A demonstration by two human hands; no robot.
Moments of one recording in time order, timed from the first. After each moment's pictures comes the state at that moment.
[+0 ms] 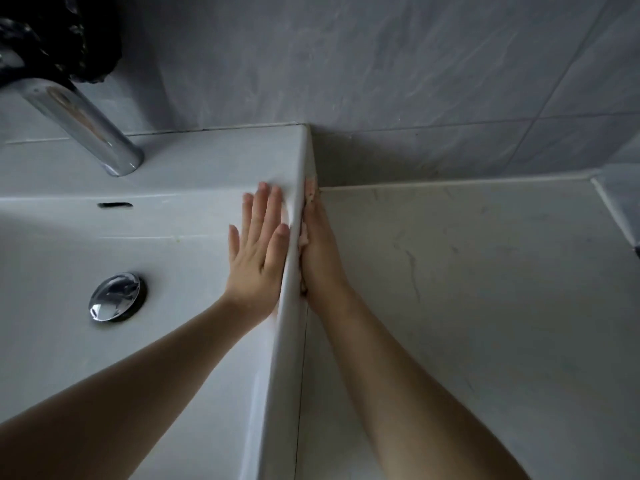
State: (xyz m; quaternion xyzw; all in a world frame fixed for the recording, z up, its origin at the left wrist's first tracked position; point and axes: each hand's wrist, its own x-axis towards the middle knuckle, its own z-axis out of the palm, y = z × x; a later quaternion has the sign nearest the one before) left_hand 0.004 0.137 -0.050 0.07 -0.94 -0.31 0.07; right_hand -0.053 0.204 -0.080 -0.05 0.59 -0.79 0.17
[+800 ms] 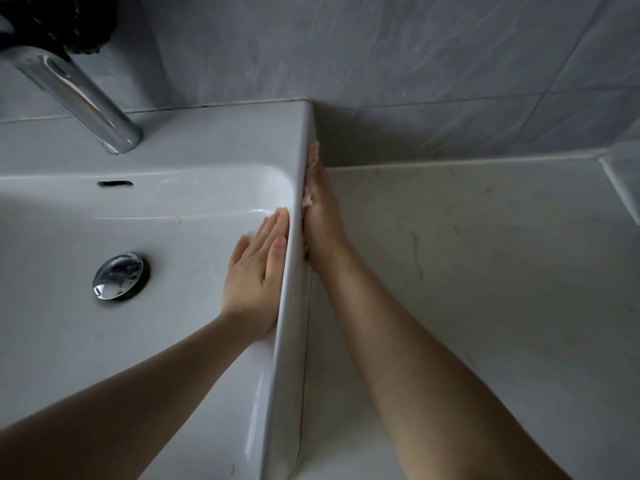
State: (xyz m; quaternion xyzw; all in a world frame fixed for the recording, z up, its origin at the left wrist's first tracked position) left_hand 0.032 0.139 -0.061 0.11 -0.95 -0.30 0.05; right_hand -0.078 0.194 -0.083 -0.03 0.58 -0.80 0.14
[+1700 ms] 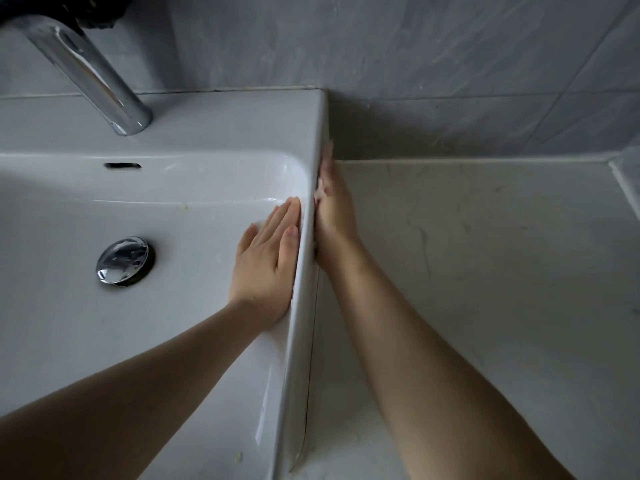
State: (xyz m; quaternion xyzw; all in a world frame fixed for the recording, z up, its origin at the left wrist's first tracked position) left_hand 0.031 0.138 -0.065 0.11 -0.95 -0.29 0.06; right_hand -0.064 0.197 -0.068 0.04 0.57 -0.81 0.16
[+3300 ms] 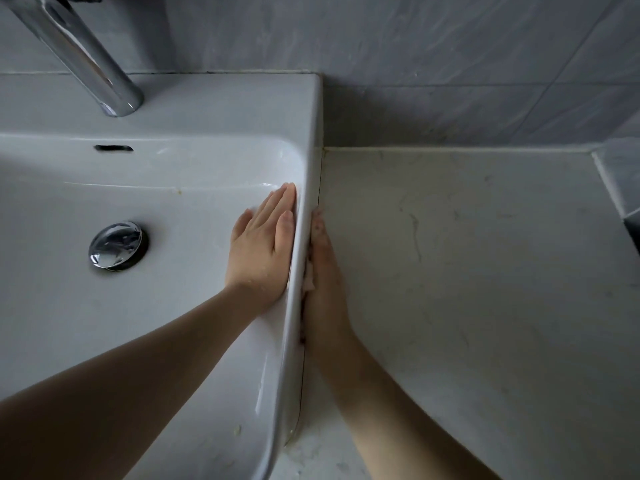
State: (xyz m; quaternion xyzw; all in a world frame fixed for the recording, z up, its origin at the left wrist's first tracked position) left_hand 0.031 0.135 -0.069 0.10 -0.96 -0.27 0.06; right_hand 0.044 0.225 -0.079 -0.02 0.57 -0.81 0.15
